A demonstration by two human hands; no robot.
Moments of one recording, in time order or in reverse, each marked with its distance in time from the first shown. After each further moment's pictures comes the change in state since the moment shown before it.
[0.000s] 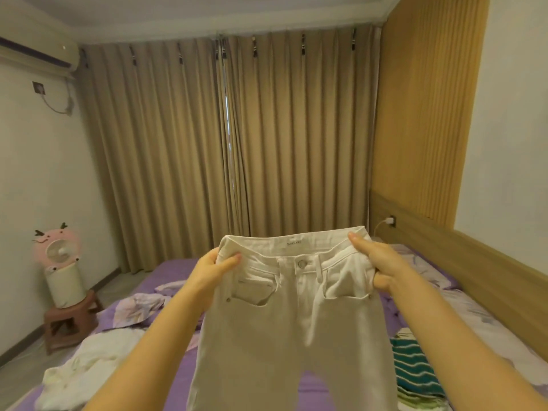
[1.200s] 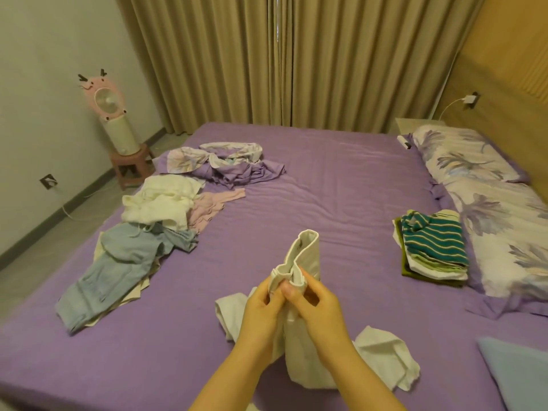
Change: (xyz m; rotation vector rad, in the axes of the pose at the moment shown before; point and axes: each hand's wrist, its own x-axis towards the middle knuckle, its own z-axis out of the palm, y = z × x) left_hand -0.244 -0.177 0.047 -0.245 0.193 -0.352; right_hand -0.206 0.276 0.081 -0.332 -0.209 0.087
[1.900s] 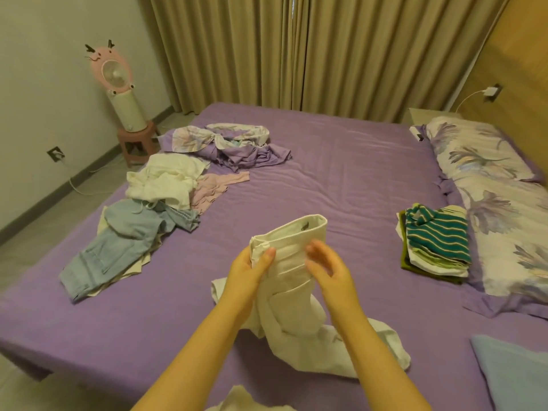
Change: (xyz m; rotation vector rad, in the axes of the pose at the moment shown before) left_hand 0.034 0.002 -0.020 -0.033 0.059 0.013; right_hand 0.032 0.014 -0.037 0.053 -0.009 -0.049
